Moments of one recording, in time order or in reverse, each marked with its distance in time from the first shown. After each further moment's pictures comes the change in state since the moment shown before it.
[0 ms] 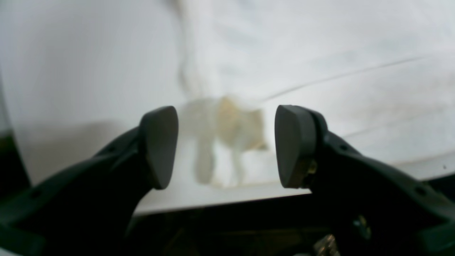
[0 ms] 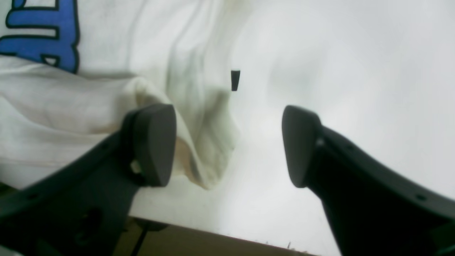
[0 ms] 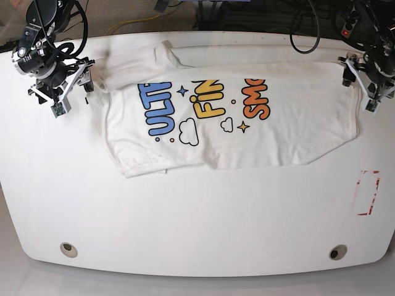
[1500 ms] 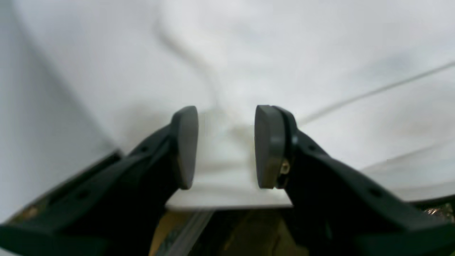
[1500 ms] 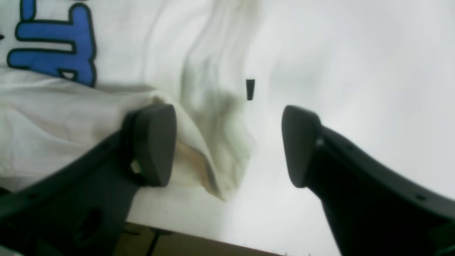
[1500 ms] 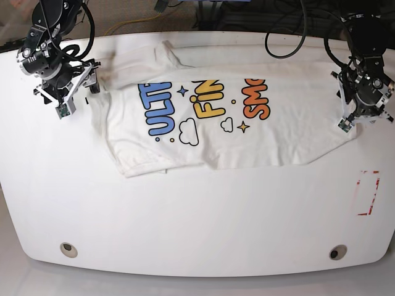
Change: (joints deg) left arm -11.1 -3.9 19.1 -0.7 23.0 0.0 5.2; right arm 1.3 -3.2 0.0 0.0 -0.2 0.0 -1.4
